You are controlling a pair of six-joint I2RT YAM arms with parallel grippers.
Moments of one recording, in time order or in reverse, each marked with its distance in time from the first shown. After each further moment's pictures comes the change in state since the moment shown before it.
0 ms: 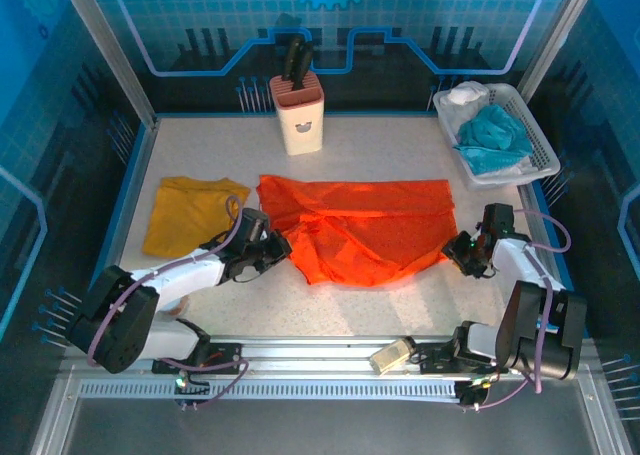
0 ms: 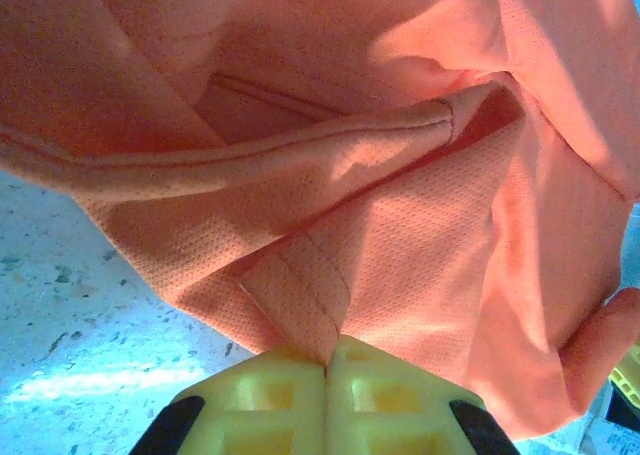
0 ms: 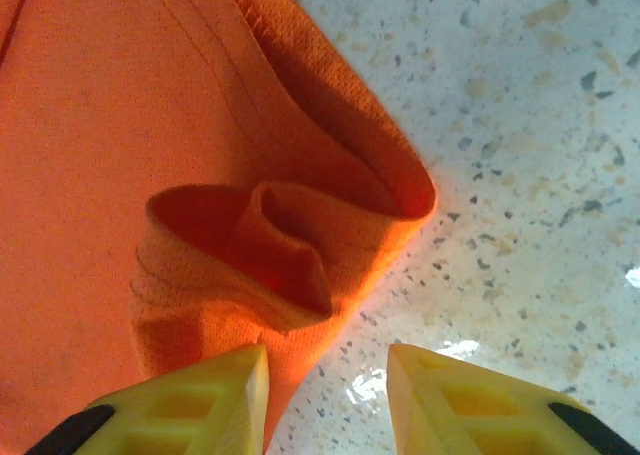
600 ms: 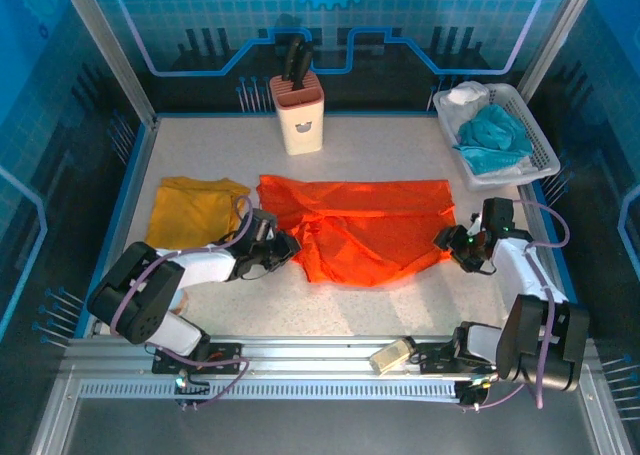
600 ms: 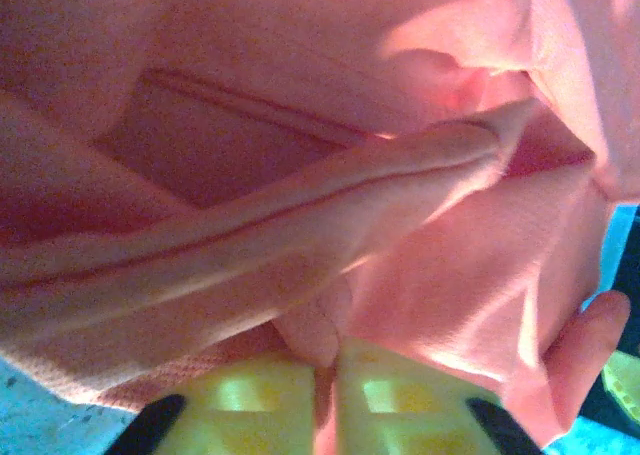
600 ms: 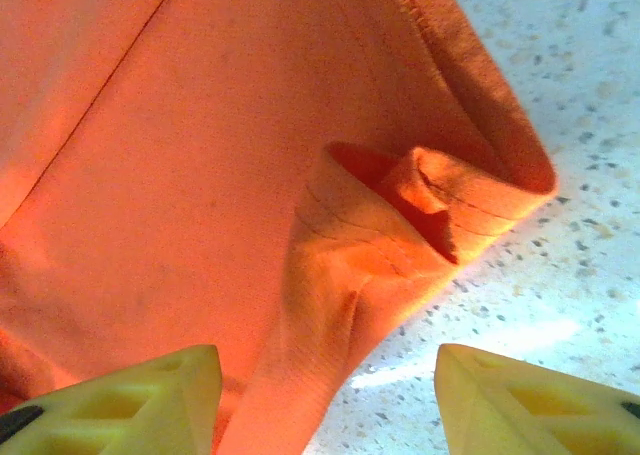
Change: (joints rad) left arm 0.000 0.171 -0.004 0.212 0.065 -0.048; right arm 0.038 -0.082 0.040 -0.070 -0.050 -0.051
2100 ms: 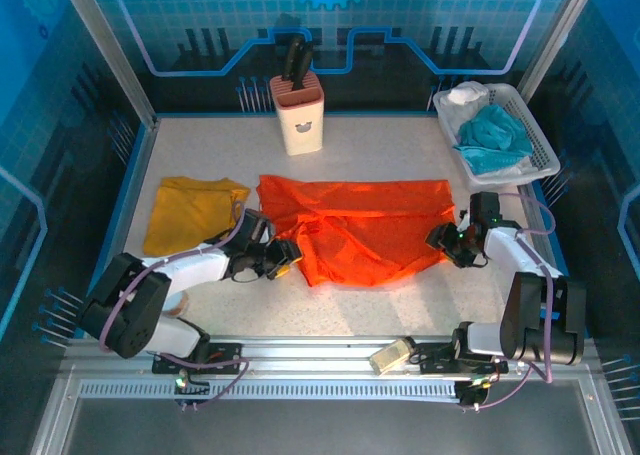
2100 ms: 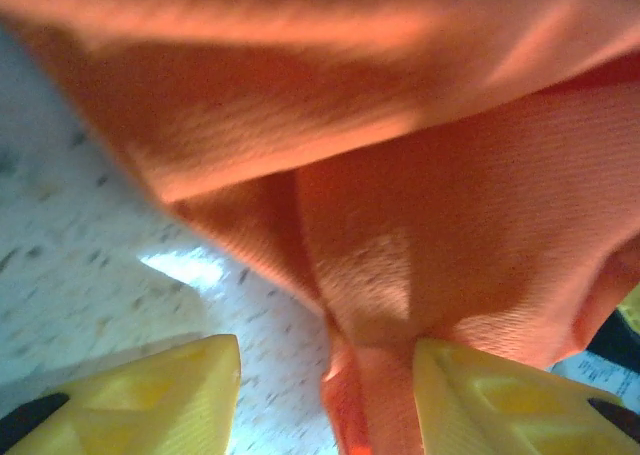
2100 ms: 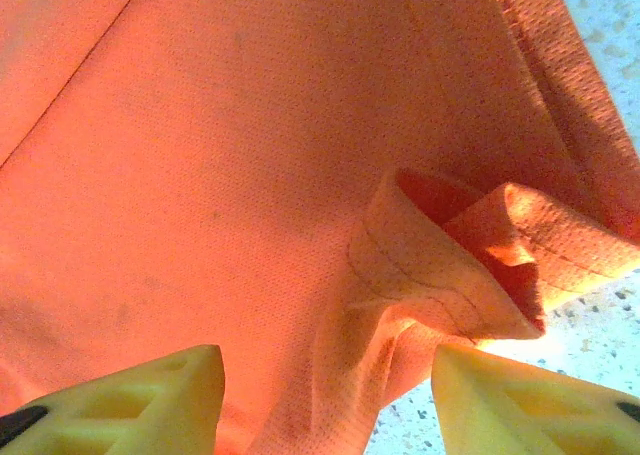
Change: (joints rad) left arm 0.023 -0.078 0.011 -0.209 0.121 0.008; right arm 0.079 0.137 0.040 0.054 0.016 -0.006
